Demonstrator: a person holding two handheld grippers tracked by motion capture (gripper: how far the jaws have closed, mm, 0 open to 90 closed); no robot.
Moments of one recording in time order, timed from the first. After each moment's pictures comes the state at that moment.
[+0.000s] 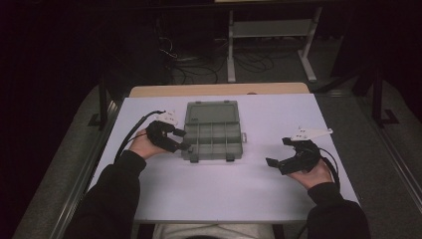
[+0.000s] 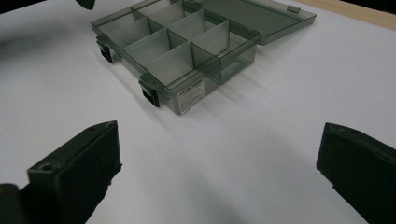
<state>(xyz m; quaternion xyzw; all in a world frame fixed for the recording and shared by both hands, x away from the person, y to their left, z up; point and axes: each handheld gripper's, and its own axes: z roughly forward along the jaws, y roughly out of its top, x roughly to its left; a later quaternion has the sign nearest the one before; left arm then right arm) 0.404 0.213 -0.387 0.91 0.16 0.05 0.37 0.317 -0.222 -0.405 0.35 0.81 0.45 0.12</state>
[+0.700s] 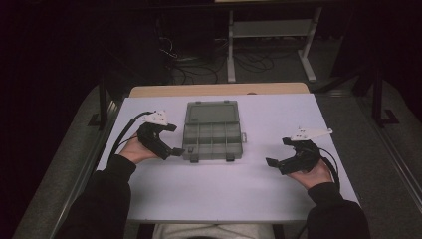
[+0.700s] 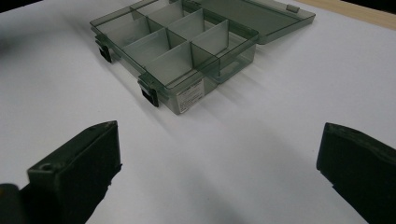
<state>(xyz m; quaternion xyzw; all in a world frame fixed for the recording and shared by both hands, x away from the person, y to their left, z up) 0.384 0.230 -0.368 0.89 0.17 0.06 0.41 0.317 -0.222 -0.405 0.35 0.81 0.45 0.13</state>
